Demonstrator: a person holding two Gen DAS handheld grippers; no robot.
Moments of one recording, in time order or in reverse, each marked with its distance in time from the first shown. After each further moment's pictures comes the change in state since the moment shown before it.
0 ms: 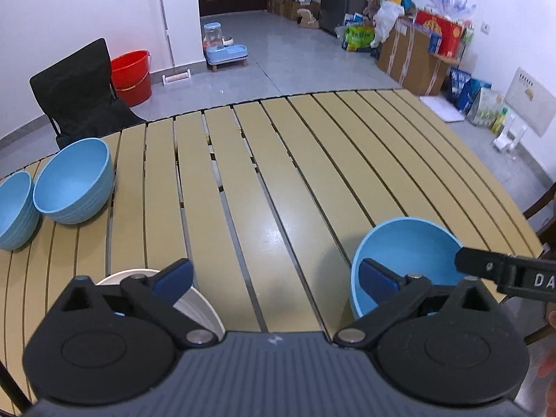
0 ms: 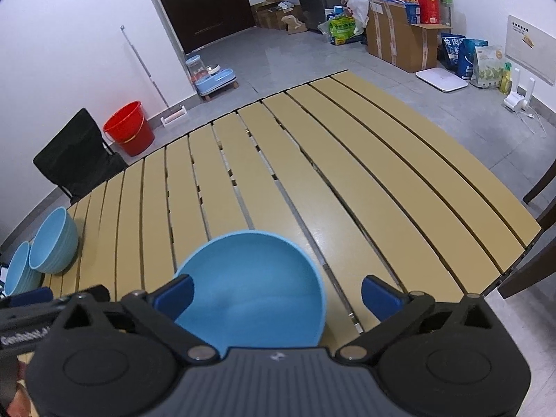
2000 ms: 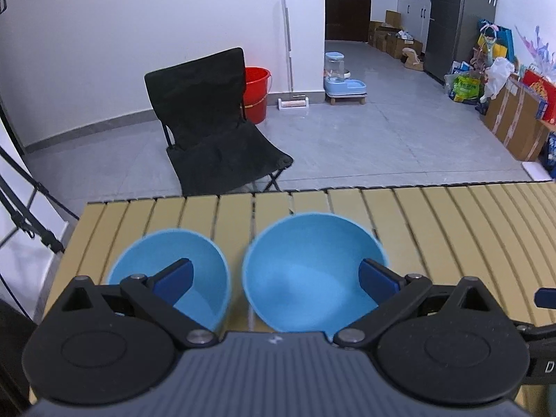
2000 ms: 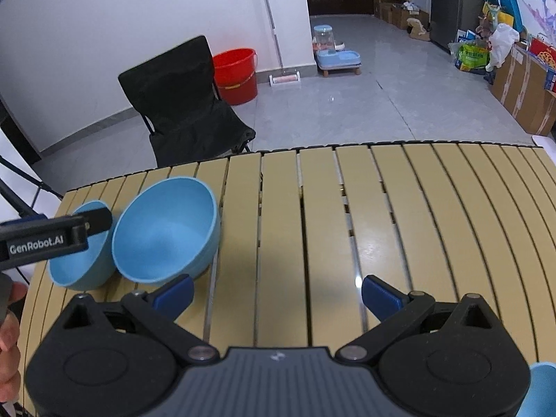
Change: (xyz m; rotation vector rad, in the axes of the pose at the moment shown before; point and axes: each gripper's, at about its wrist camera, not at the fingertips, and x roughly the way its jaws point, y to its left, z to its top) left arm 0.029 0.285 0.086 -0.158 -0.094 0.265; right arm 0.097 0.311 0.045 -0.346 0.099 0.141
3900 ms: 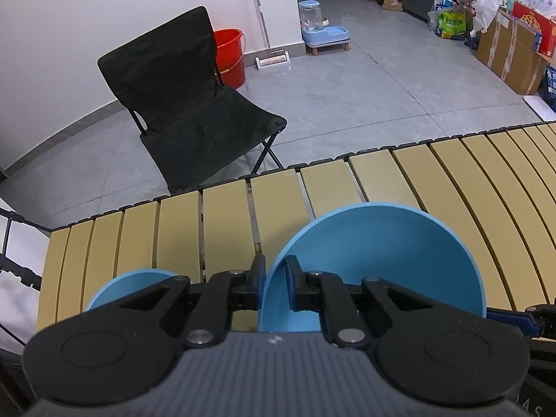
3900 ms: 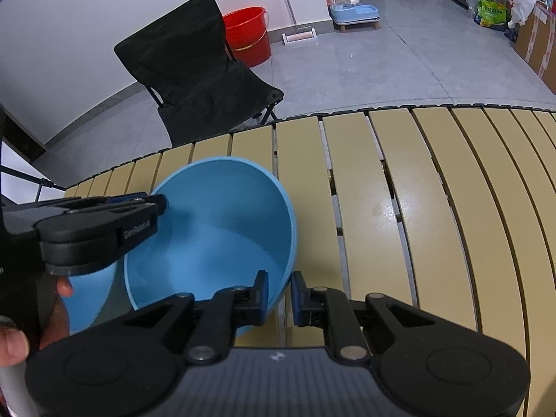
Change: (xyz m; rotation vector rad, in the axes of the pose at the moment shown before) left arm 0.109 0.005 0.026 0.166 0.147 -0.025; right arm 0.086 0.060 0.029 0.062 0.138 0.074
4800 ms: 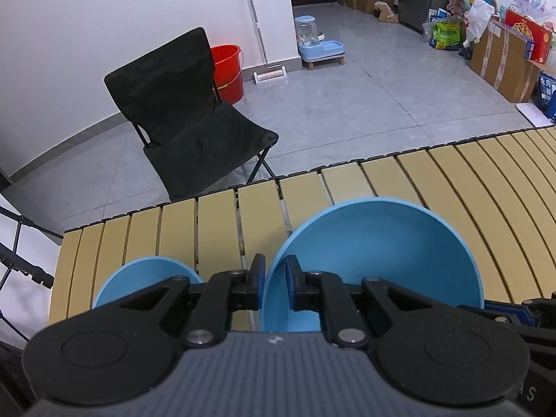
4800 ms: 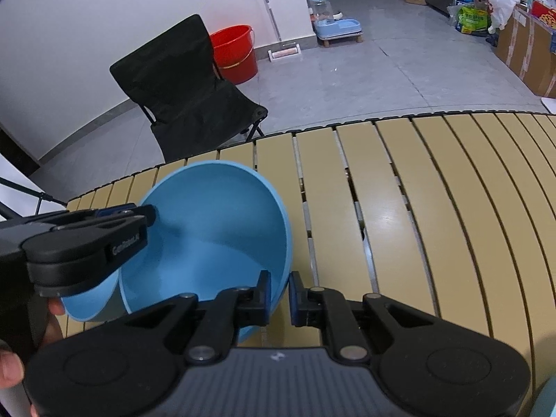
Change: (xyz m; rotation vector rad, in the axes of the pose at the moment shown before) left arm -0.049 -0.025 -0.006 0.001 -0.047 0.000; right arm -0.041 -0.020 -0.012 0.030 -0.057 -0.025
